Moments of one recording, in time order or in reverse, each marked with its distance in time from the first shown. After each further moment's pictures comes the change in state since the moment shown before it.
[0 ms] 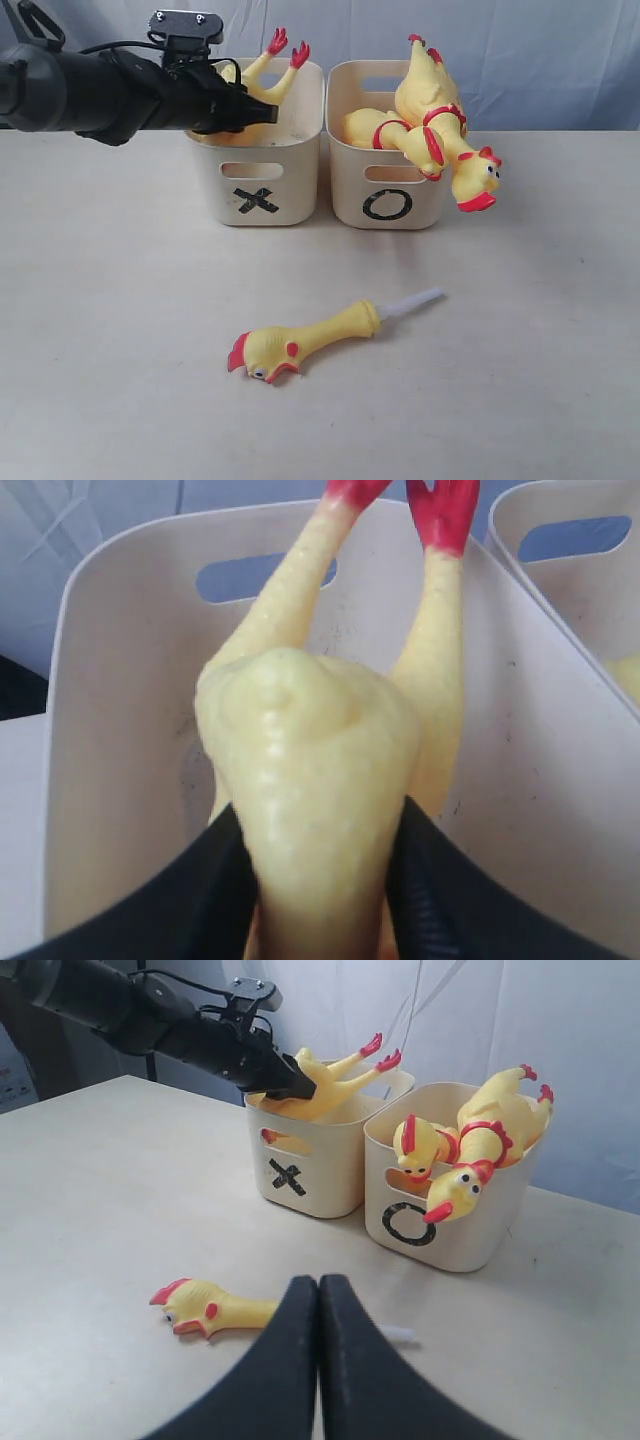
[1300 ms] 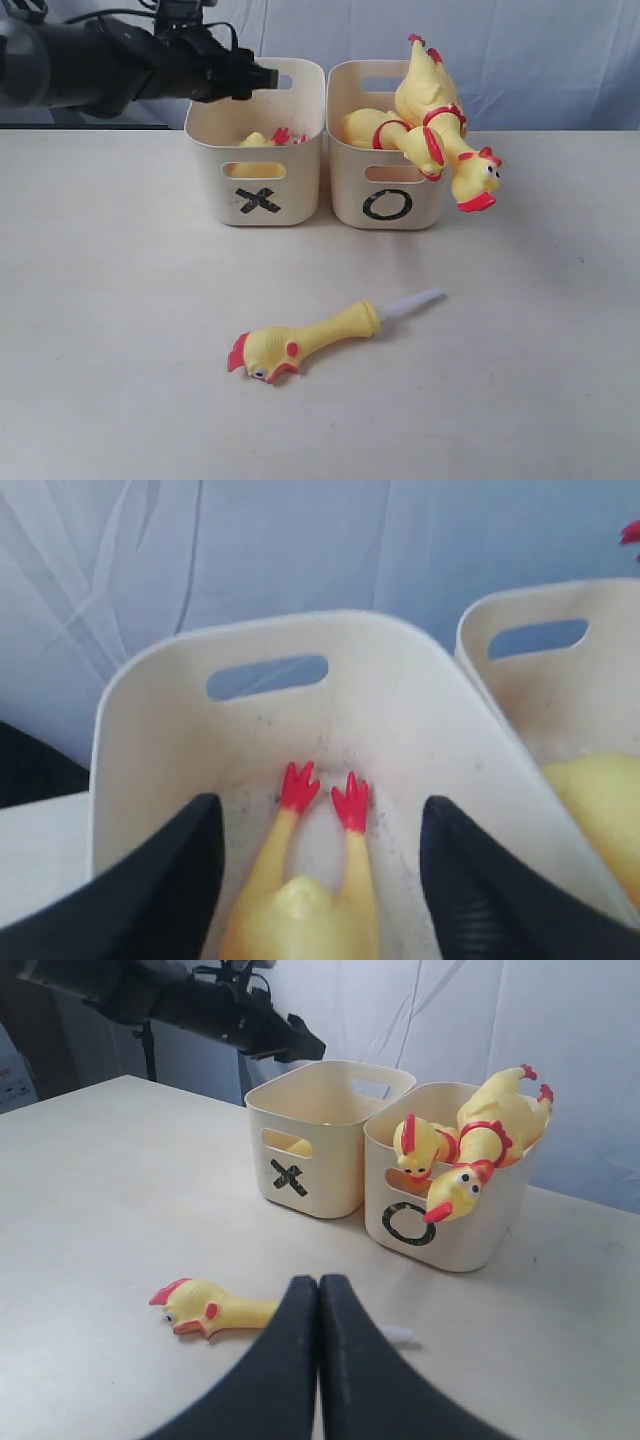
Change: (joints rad) left arm 0.000 -0.057 -0.048 -0.002 0.000 0.000; right arm 0.000 0.000 0.000 0.000 0.000 0.000
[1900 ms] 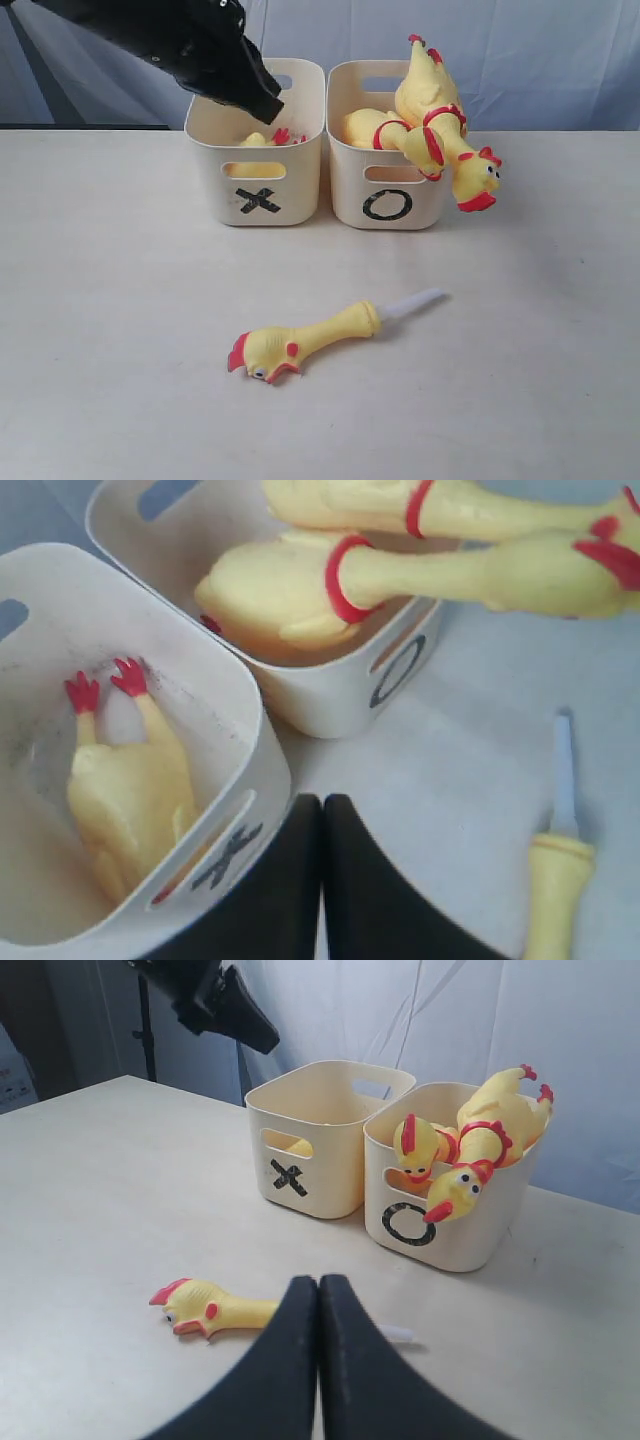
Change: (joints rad) left arm -0.098 -0.302 -0.002 0.586 0.708 -0.198; right arm 0.000 0.000 0.000 0.000 0.000 0.000
